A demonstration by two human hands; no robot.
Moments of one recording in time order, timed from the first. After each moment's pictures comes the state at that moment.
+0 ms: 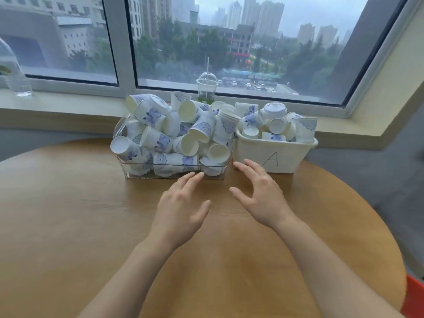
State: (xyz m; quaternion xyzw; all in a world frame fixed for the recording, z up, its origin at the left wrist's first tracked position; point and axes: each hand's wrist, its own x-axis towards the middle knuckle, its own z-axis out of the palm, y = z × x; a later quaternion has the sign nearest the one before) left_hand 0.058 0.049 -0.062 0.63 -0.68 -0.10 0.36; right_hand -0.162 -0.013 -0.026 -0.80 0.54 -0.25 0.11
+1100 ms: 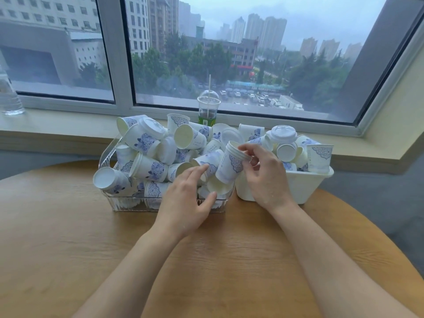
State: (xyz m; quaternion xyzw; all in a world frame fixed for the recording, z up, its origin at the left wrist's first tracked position) left_hand 0.058 -0.058 -0.019 0.60 -0.68 -0.08 0.41; right_hand -0.137 -0.130 0.023 -0.76 0.45 -0.47 0.06
